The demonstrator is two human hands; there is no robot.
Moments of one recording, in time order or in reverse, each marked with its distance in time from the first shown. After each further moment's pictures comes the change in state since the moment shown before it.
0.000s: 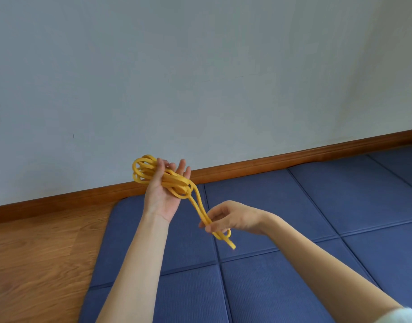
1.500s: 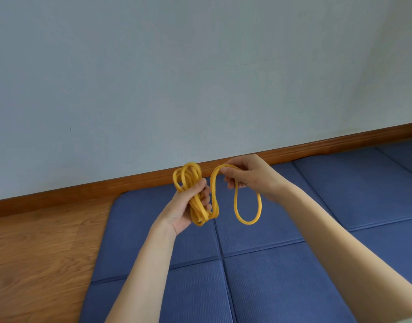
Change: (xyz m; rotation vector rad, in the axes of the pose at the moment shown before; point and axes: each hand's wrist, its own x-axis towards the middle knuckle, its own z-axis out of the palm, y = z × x) left_hand -0.015 -0.025 -0.021 0.474 -0.081 -0.454; right_hand -0.010 -0.039 -0.035 -0.016 0.489 -0.202
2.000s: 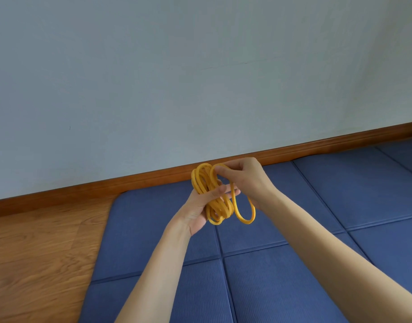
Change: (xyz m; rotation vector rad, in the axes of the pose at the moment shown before) left_hand 0.010 -0.014 0.024 0.064 -0.144 0.061; right_hand -0.003 -0.006 0.026 0.105 0.245 0.091
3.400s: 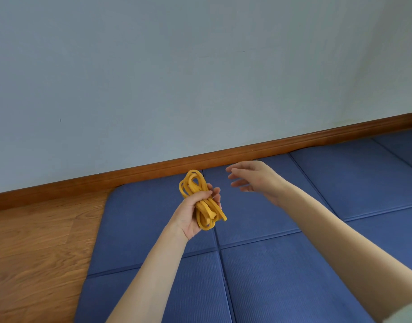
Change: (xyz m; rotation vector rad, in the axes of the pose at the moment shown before) left_hand -0.003 -0.028 -0.019 -0.384 0.241 -0.173; right_hand 0.011 0.039 -0.033 -0.071 -0.141 0.184
